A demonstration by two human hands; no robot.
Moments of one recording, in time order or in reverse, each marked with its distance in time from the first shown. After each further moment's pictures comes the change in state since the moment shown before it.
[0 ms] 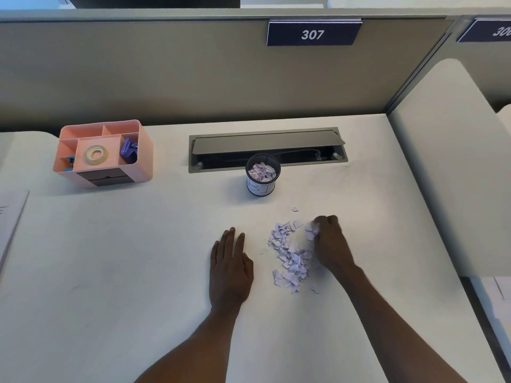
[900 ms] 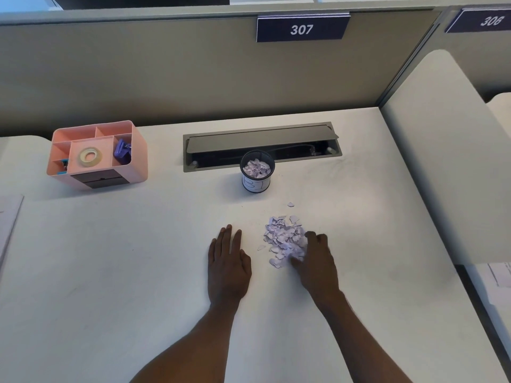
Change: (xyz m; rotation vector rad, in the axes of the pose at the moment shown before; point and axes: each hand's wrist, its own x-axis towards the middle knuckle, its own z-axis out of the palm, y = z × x) left_hand 0.000 -0.001 0.003 0.002 0.017 0.014; right_hand -0.066 -0.047 0.015 0.003 -0.016 0.226
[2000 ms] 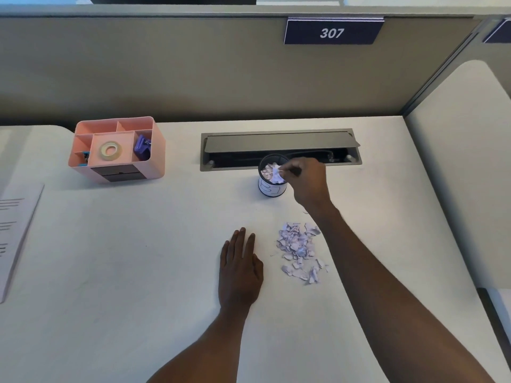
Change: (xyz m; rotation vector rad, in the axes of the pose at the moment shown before) left_hand 0.000 0.001 -0.002 -0.010 -0.032 -0.019; right_hand 0.125 -0.137 -0.070 0.408 0.095 -0.357
